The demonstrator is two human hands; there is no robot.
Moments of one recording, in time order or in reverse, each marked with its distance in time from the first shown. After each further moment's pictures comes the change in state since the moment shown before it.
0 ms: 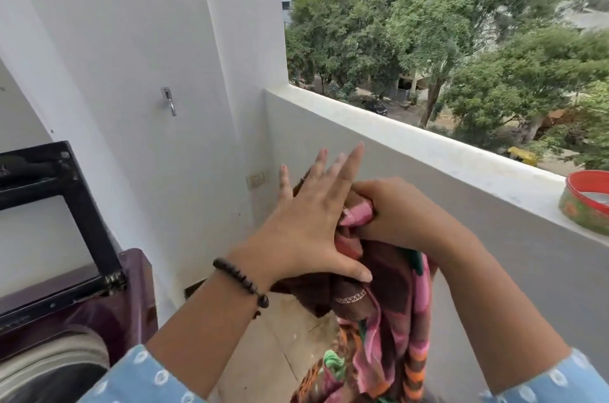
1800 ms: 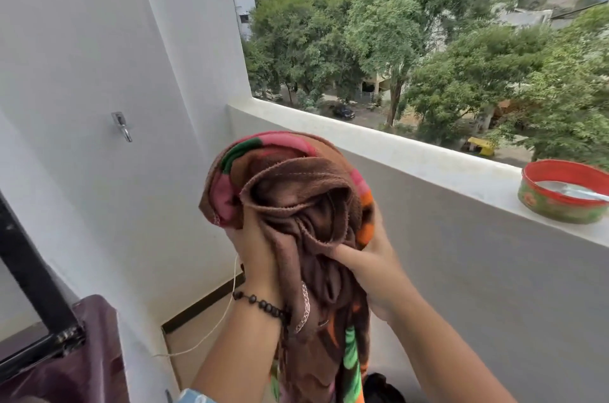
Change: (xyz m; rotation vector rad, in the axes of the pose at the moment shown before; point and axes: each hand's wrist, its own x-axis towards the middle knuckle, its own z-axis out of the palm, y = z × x) left_hand 0.038 -0.002 0.047 -1.753 1.062 -0.568; right_hand -0.022 0.010 0.078 1.445 0.476 0.167
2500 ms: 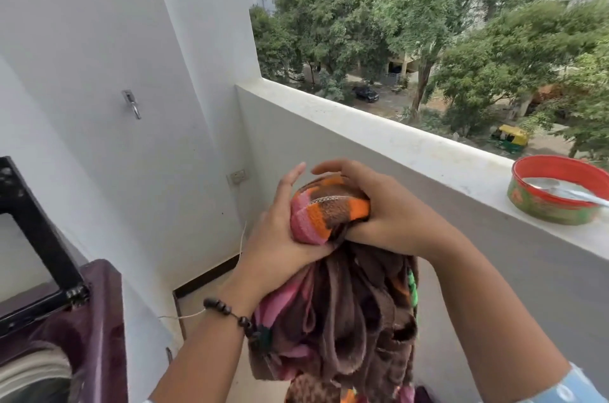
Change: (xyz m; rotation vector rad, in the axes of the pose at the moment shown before) left_hand -0.037 -0.008 0.004 1.110 -0.785 0.248; right_hand 0.033 -0.089 -0.064 -0.867 -0.531 -0.266
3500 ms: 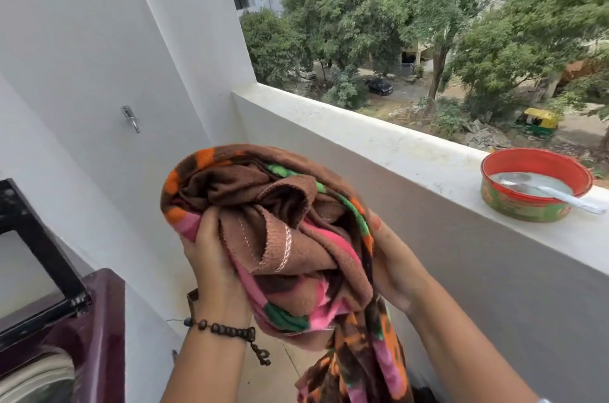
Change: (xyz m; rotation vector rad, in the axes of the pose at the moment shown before) left_hand 0.012 0.010 0.030 -0.980 0.909 -0.224; right_hand -0.066 0.075 0.025 1.391 0.158 0.219
